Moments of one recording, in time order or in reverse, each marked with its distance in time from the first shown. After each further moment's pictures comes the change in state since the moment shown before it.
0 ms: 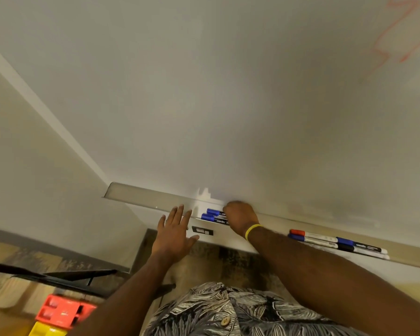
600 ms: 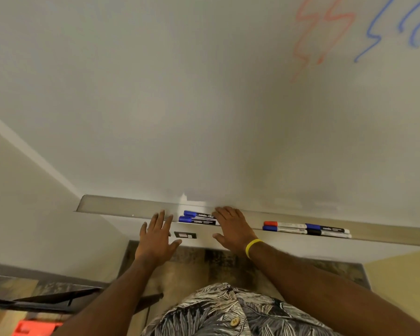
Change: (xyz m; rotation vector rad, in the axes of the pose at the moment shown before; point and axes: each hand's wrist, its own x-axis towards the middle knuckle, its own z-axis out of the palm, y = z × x) left_hand 0.006 0.013 0.008 0.013 -0.007 0.006; right_hand -0.075 0.024 0.016 0.269 0.073 0.033
